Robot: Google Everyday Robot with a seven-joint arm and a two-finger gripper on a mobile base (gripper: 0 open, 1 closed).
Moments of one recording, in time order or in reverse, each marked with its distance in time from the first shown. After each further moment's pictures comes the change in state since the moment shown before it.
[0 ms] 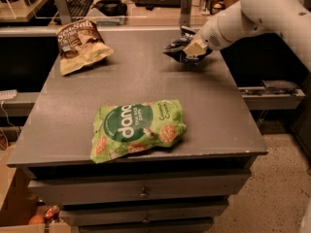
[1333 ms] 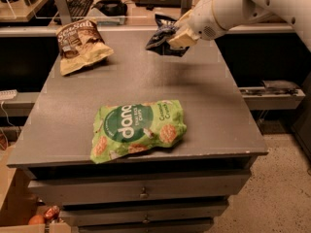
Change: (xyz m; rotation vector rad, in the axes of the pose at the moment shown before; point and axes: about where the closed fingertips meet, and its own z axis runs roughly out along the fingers) arm -0.070 0.049 -0.042 -0.081 -0.153 -0.284
